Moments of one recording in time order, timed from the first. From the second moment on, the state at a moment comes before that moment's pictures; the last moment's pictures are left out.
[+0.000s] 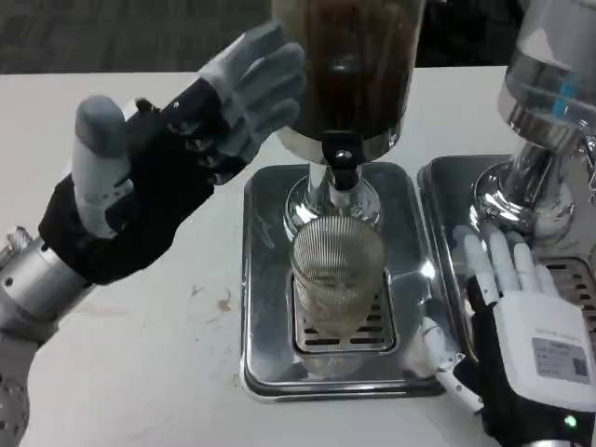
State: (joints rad) left arm -0.23 0.45 0.07 0.10 -0.70 -0.18 -0.91; right arm 0.29 -0.22 0.36 -0.09 -0.99 0.17 -0.51
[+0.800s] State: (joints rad) left arm -0.52 0.36 0.02 0.27 -0.52 -0.13 -1.05; right arm 0.31 -0.18 0.36 -0.09 -0.99 0.18 -0.51
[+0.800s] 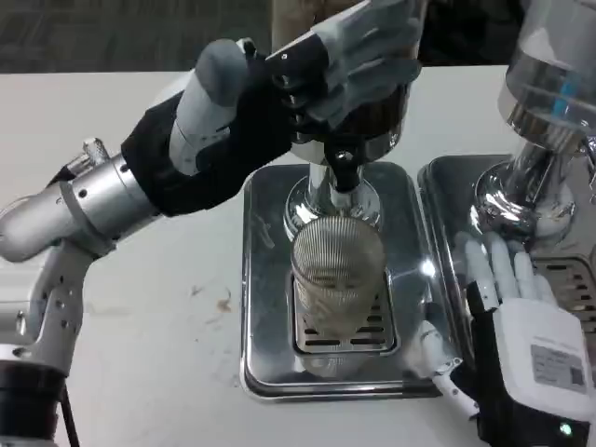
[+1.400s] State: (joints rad) left arm -0.44 0.38 -0.02 0.12 -0.42 -0.20 -1.05; right arm 0.30 -0.19 0.36 -0.09 -0.98 0.18 -0.51
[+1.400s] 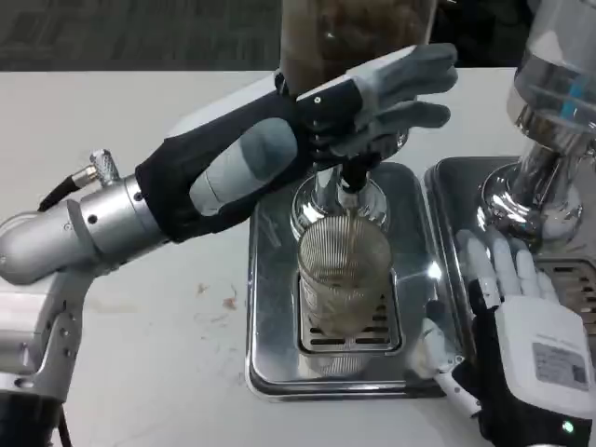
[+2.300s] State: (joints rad) left arm -0.38 0.39 -0.05 0.09 -0.39 -0.22 -1.03; right arm 0.25 -0.21 0.29 -0.12 -0.63 -0.01 -0.33
